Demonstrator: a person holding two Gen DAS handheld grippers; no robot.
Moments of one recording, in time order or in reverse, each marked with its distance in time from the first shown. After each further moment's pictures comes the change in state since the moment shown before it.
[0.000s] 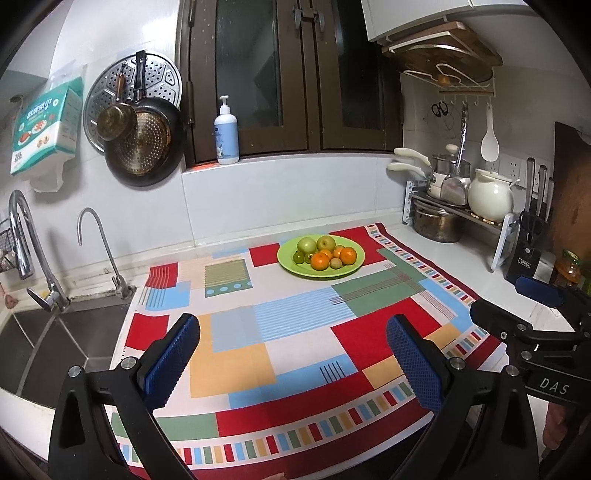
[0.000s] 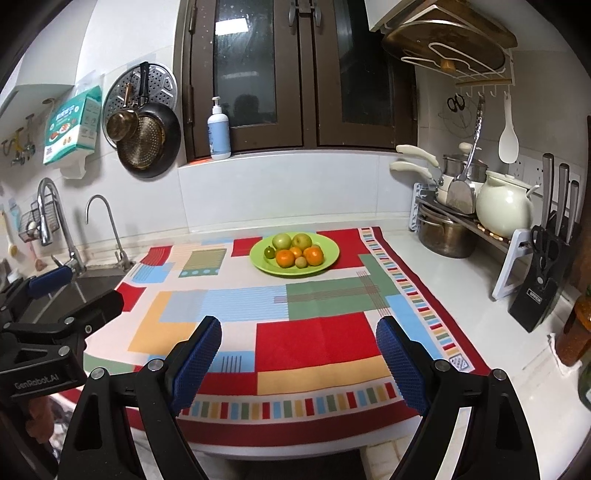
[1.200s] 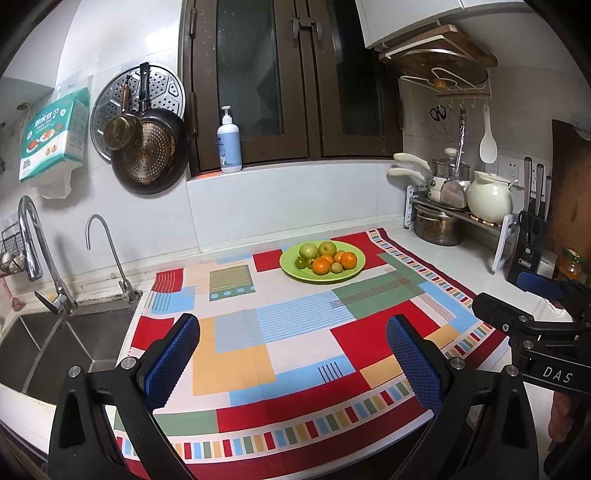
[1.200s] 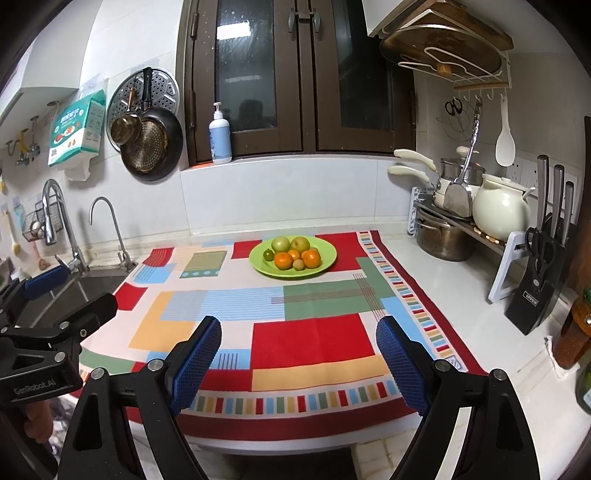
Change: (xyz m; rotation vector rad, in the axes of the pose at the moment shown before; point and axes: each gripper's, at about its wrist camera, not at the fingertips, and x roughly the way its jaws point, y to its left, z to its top) left arm -0.013 -0.010 -0.002 0.005 -0.028 0.023; right arm -0.011 -0.006 -0.003 -0.008 -0.016 0.006
